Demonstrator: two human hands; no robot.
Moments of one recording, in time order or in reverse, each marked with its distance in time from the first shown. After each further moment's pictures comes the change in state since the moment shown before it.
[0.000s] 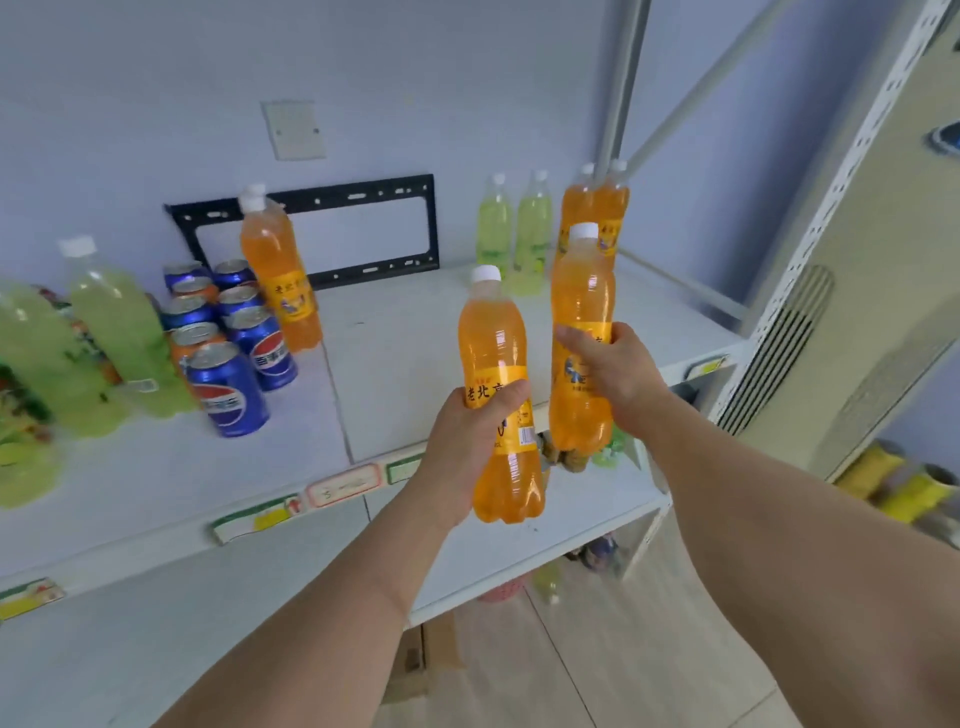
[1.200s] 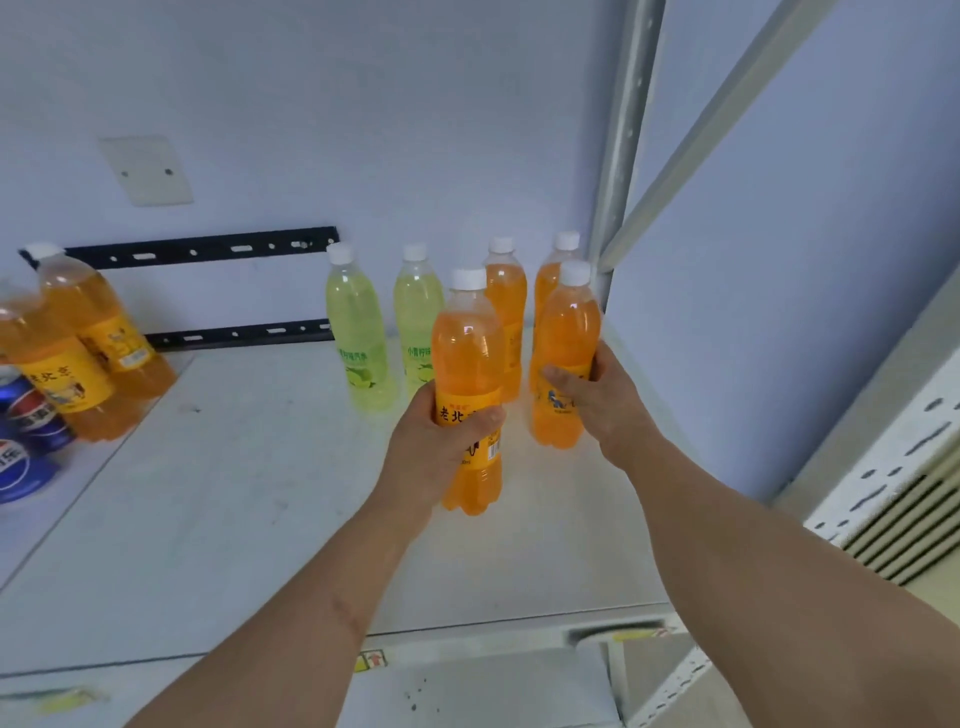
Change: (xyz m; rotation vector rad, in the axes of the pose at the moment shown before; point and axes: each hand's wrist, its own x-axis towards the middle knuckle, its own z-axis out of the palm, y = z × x) left_hand 0.324 0.026 0.231 0.173 0.413 0.171; right_hand 0.430 0.043 -0.150 0.015 -0.416 -0.132
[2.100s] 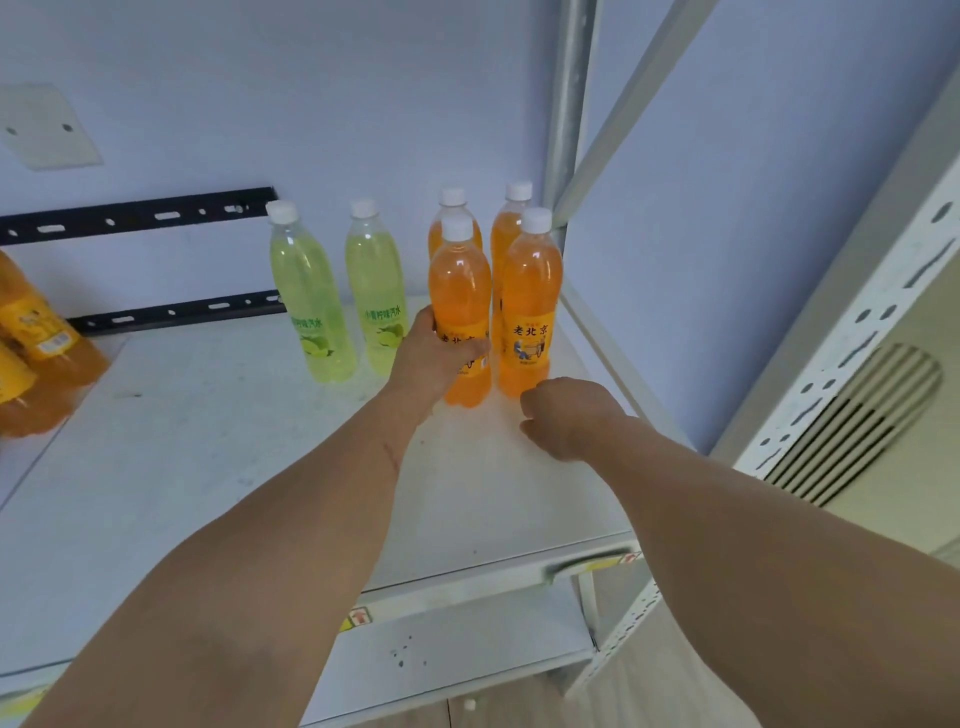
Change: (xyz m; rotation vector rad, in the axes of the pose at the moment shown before) left_hand 0.077 -0.010 0.032 0.255 -0.049 0.032; right_hand -0.058 -0.002 0.006 -1.563 -0.363 -0.069
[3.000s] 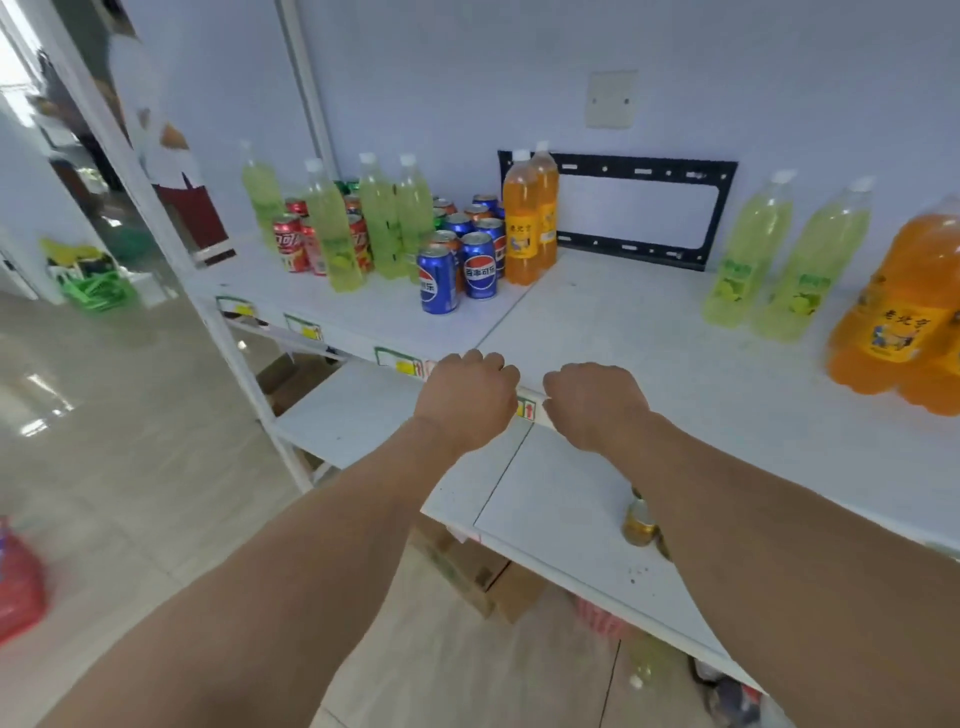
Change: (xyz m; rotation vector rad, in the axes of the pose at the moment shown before) left_hand -0.344 -0.095 -0.308 1.560 0.297 0.110; right_hand -0.136 -0.372 -0.028 -0.131 0.302 -0.647
